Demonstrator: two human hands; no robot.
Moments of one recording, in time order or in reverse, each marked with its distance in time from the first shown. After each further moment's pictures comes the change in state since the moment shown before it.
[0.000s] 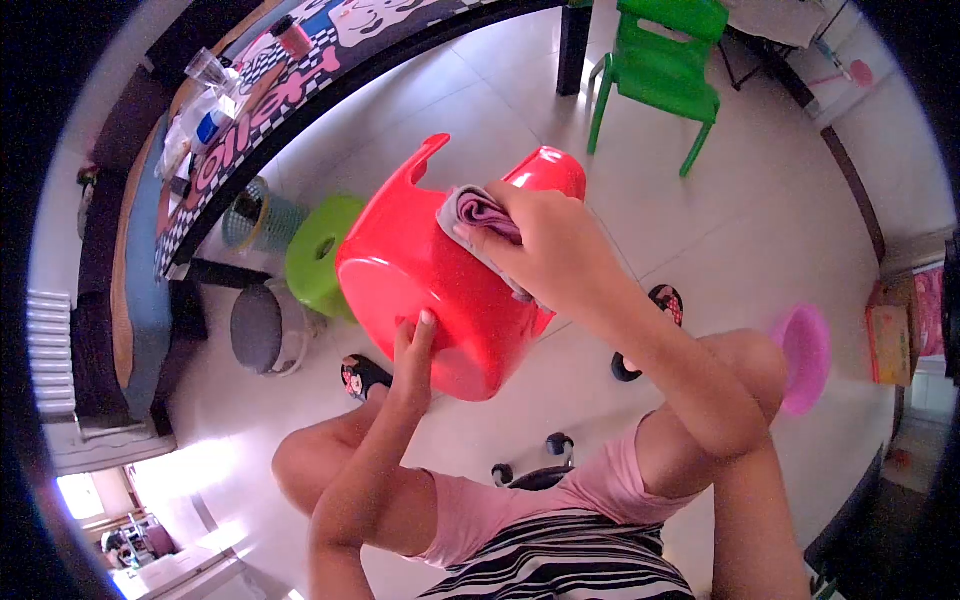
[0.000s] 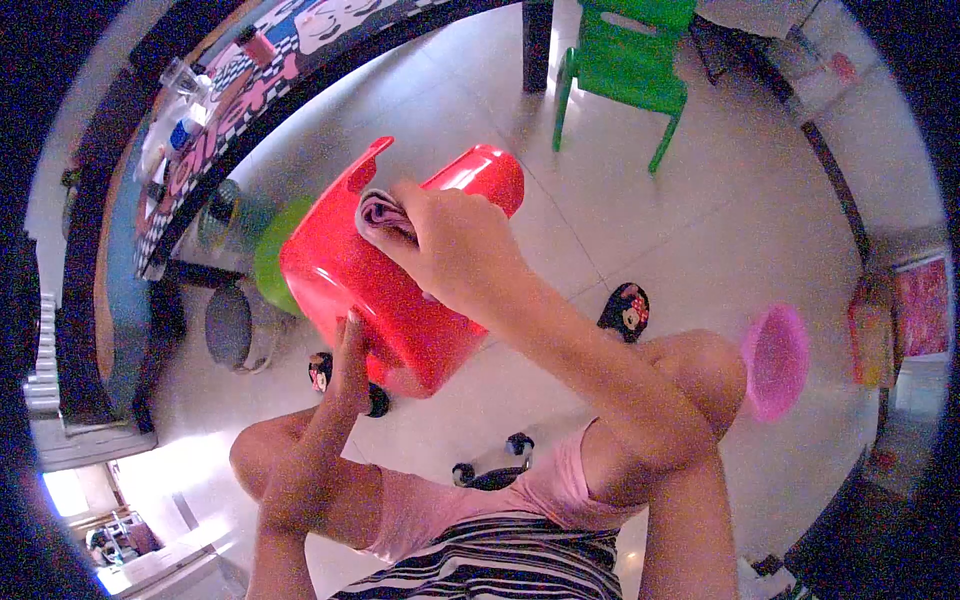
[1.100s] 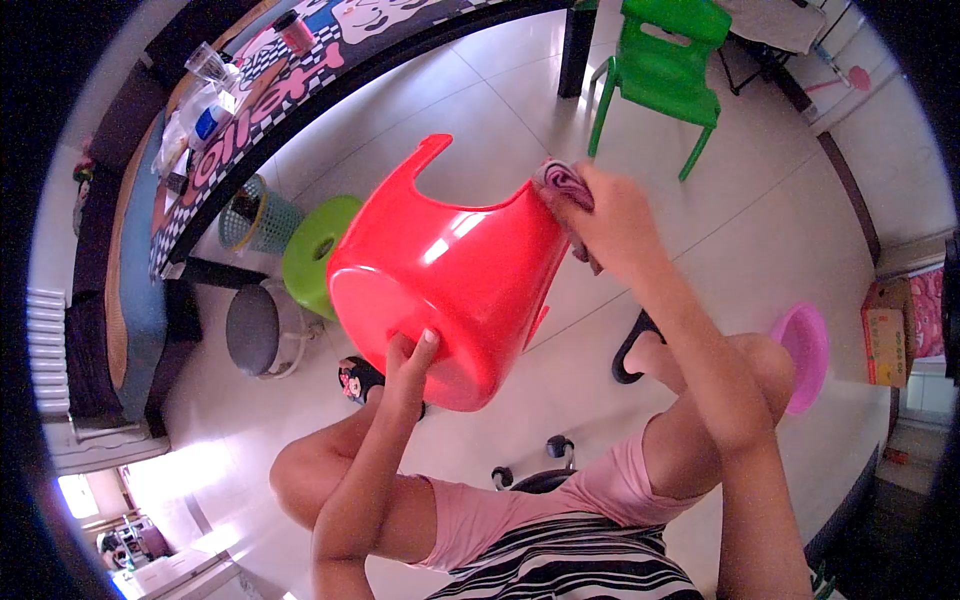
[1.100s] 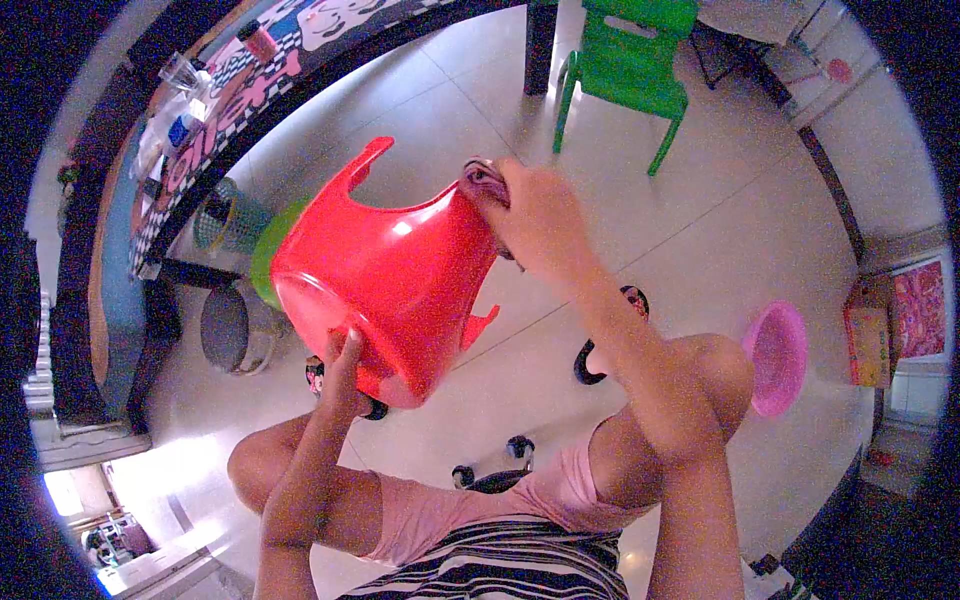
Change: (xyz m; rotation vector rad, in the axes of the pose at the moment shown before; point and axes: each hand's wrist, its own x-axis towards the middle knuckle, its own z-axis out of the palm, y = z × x) left_hand -0.005 -0.014 -0.027 0.006 0.108 -0.001; right_hand 0.007 0.075 -0.006 -0.248 0.170 0.153
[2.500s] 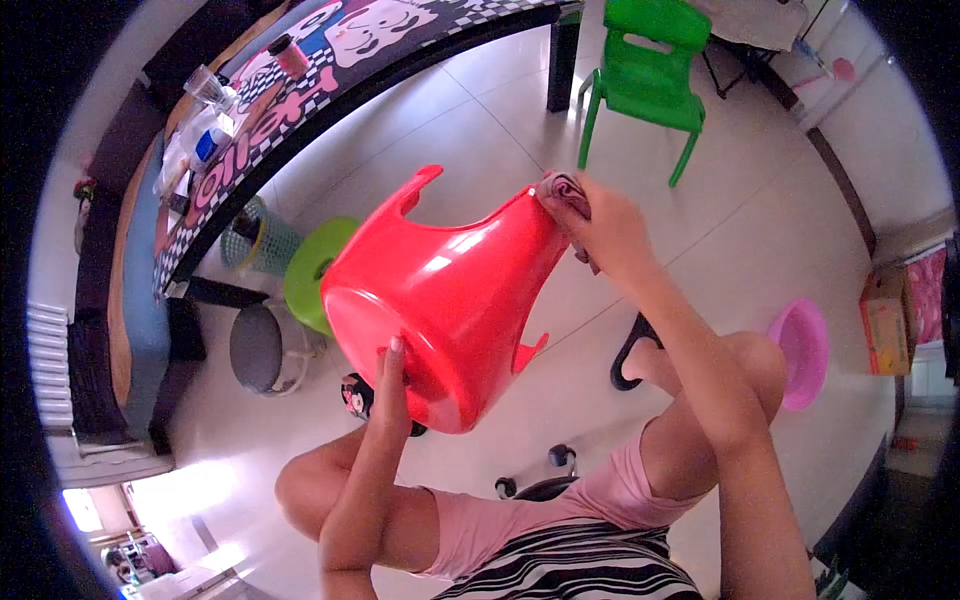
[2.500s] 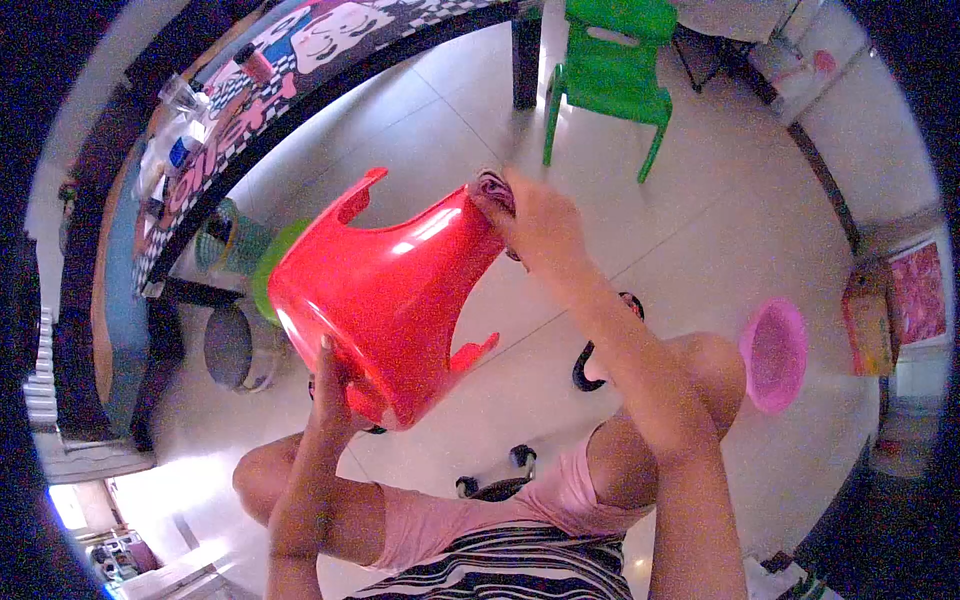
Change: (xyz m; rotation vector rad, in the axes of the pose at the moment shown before) left_hand 0.010 -0.012 -0.030 -0.275 -0.262 -0.105; right_hand -0.004 0.011 -0.006 -0.018 -0.028 0.106
